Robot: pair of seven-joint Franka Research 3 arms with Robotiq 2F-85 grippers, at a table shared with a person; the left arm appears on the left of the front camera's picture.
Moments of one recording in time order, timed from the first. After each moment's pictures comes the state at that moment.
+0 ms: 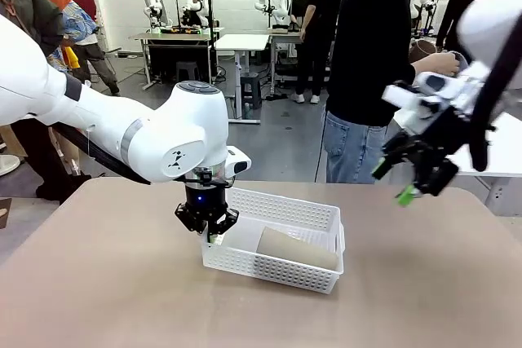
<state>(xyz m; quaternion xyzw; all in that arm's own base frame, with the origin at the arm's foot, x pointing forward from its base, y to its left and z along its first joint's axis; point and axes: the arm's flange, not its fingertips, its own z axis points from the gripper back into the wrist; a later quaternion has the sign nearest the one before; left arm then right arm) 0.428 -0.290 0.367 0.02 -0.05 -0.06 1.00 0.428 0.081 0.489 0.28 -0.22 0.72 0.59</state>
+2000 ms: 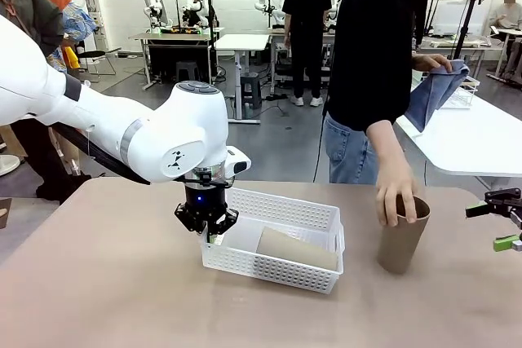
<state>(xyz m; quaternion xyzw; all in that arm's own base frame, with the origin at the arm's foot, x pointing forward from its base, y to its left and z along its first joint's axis) 0.428 -0.290 0.367 0.02 -0.05 -0.06 1.00 0.405 -0.122 0.347 0.42 -0.40 0.58 0.58</state>
